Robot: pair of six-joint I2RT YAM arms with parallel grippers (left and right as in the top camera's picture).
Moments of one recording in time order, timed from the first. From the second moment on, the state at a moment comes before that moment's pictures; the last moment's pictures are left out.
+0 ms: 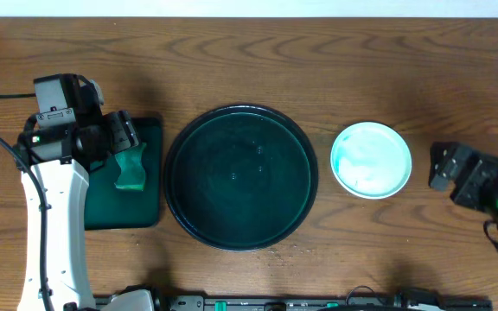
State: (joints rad) left arm 0.22 1.36 1.24 -0.96 0.10 -0.17; right arm -0.12 0.95 1.57 -1.34 -0.13 0.27
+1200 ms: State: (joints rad) left arm 0.22 1.36 1.24 -0.96 0.10 -0.17; right arm -0.08 0.06 0.05 -0.07 -0.24 0.02
